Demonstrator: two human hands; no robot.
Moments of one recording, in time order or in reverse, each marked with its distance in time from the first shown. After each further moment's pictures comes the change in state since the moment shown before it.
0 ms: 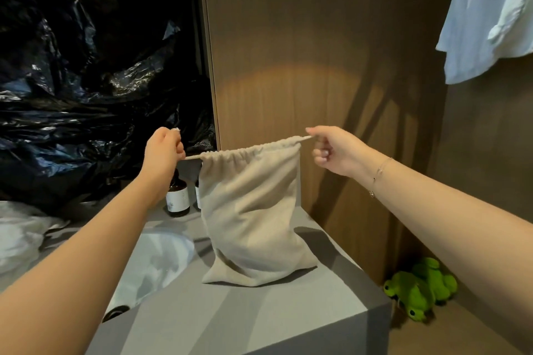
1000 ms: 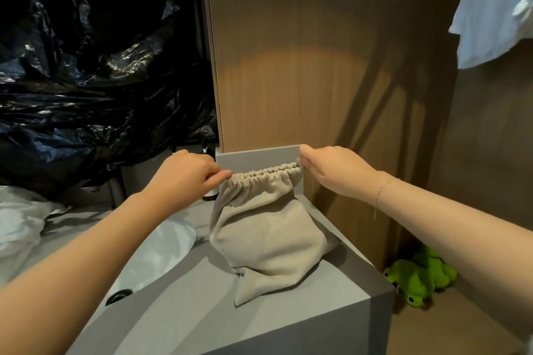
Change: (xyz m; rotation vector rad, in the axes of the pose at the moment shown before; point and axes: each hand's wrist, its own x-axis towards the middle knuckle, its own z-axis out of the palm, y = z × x) left_hand -0.040 -0.029 -0.003 1.349 -0.441 0.853; right_hand -0.009 0.054 -0.014 -1.722 -0.125 -0.731
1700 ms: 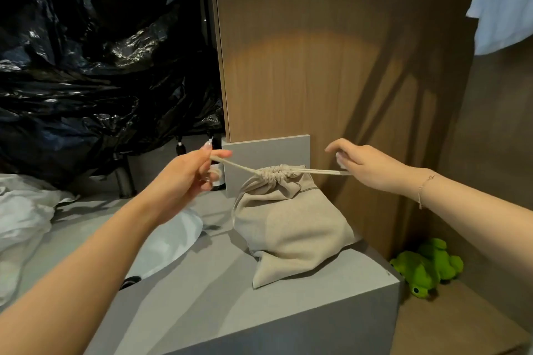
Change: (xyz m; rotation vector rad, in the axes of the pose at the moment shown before) left_hand -0.027 0.016 -0.007 -1.539 -0.069 -0.667; right_hand -0.023 0.035 0.011 0.376 -0.104 0.177
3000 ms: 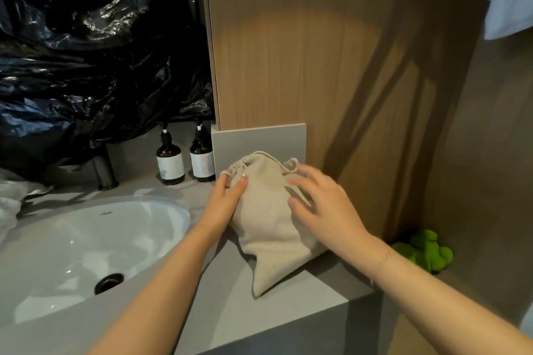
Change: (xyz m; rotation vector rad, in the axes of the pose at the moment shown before) left_hand 0.057 -0.131 0.050 0.127 0.163 -0.108; right_hand -0.032 -0.050 0.099 0.126 0.216 -0.022
